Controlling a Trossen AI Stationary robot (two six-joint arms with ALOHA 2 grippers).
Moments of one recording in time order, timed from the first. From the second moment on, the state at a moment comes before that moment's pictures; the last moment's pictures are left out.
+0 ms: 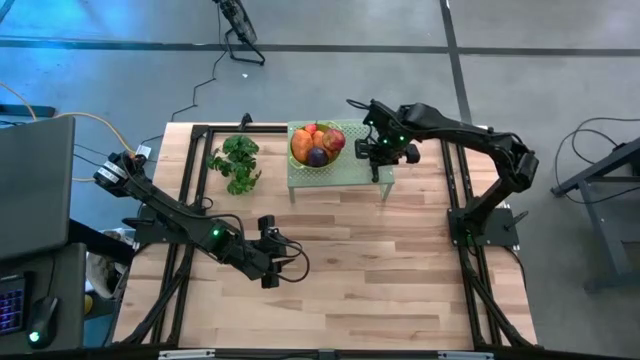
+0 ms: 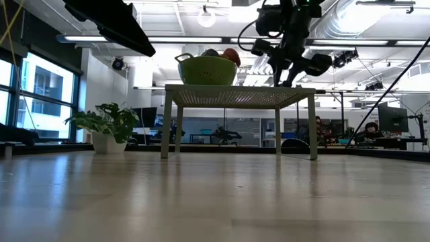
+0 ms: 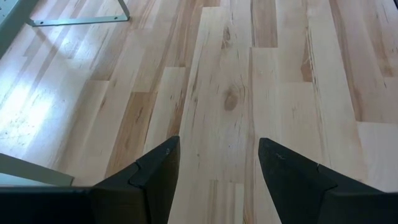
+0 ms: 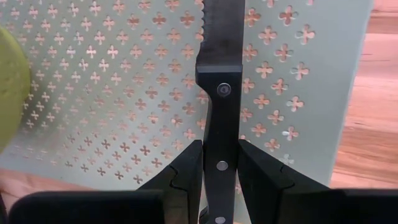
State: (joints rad) left arm -0.53 1.39 0.96 -0.36 -0.55 -0.40; right arm -0.51 1.61 1.44 -1.09 -0.16 1.05
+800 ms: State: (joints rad) left arm -0.53 1.39 0.96 -0.37 -0.55 -0.40; right arm -0.51 1.61 1.44 -1.08 -0.10 1.02
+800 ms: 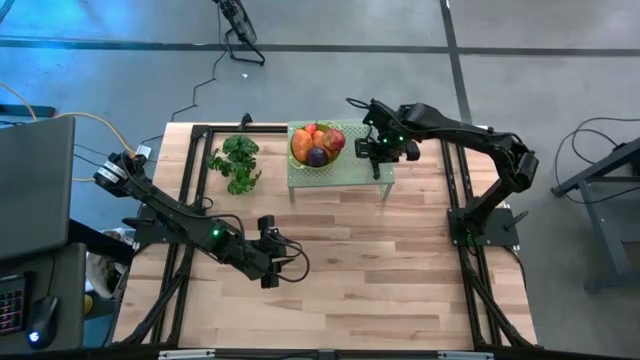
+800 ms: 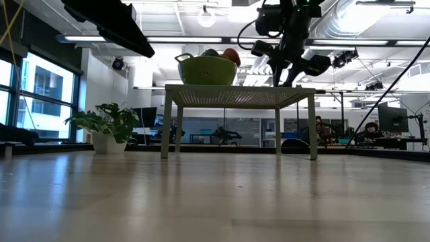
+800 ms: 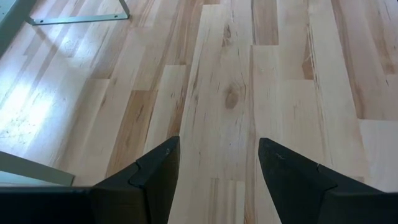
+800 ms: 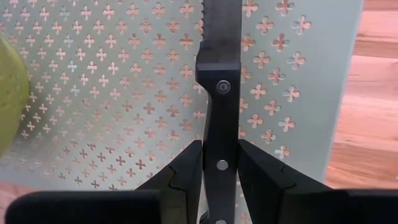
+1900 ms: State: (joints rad) left arm -0.51 1.36 1.02 -0.34 -0.56 -0.37; right arm -0.49 1.41 1.44 -1.07 -0.07 0.75
